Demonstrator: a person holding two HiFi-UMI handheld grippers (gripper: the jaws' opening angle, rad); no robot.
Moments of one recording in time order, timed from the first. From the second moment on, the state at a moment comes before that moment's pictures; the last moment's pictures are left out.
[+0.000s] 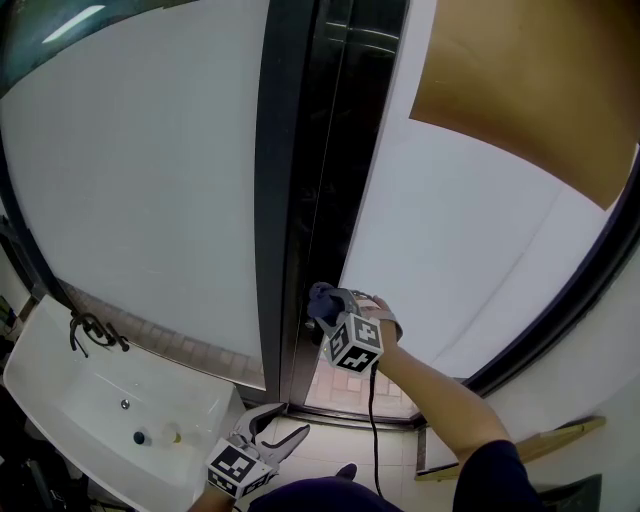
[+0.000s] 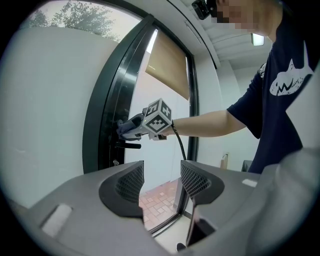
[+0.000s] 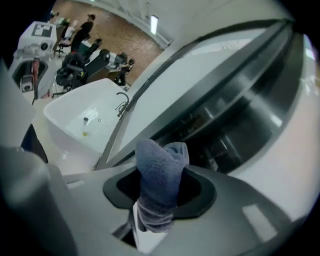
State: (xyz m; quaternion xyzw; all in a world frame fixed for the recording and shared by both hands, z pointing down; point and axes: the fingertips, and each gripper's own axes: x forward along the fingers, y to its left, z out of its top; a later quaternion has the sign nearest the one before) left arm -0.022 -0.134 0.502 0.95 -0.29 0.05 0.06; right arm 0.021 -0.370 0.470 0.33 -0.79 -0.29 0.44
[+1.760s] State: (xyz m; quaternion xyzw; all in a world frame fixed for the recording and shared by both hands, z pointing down) left arm -0.029 -0.140 0.506 0.95 -0.31 0.06 0.07; right arm 0.093 -0.346 0.588 0.42 -0.84 -0.06 0.33
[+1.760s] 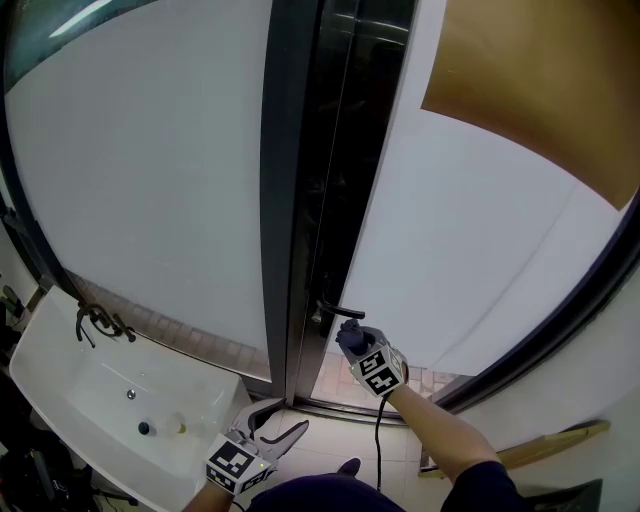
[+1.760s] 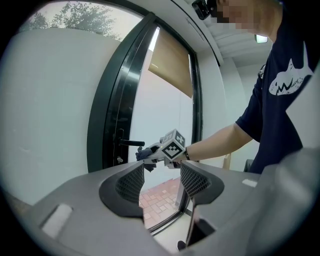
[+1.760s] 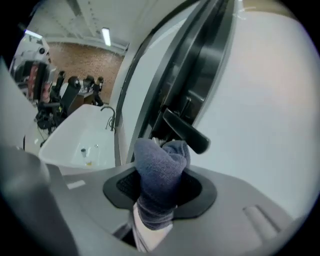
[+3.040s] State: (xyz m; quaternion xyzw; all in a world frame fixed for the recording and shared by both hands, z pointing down) left arm -0.034 -0.147 0.522 0.93 -0.34 0.07 0.08; right arm 0.065 -0.404 0.614 0.49 -0.83 0.16 0.20
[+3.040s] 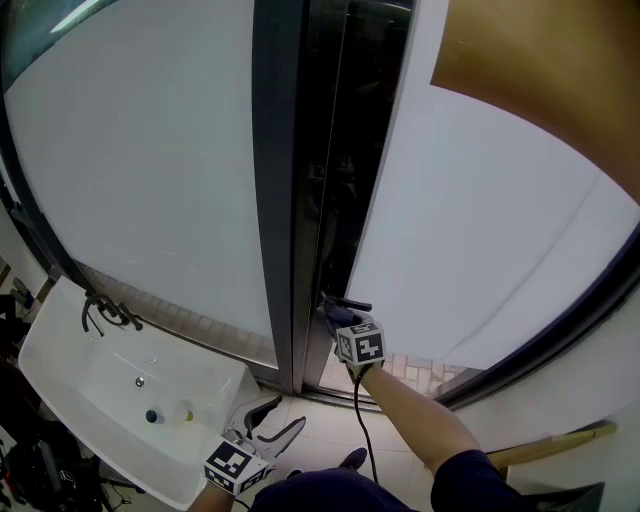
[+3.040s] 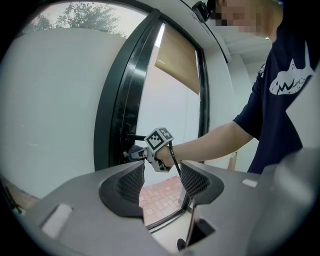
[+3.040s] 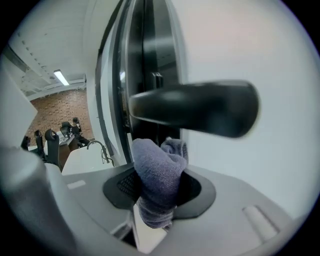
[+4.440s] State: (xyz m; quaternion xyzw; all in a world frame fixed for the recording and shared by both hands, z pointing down) left arm -0.034 -0.149 0.524 0.94 -0.33 0.07 0.09; right arm 0.058 -0.388 0.659 0.45 -0.83 0.26 0.19
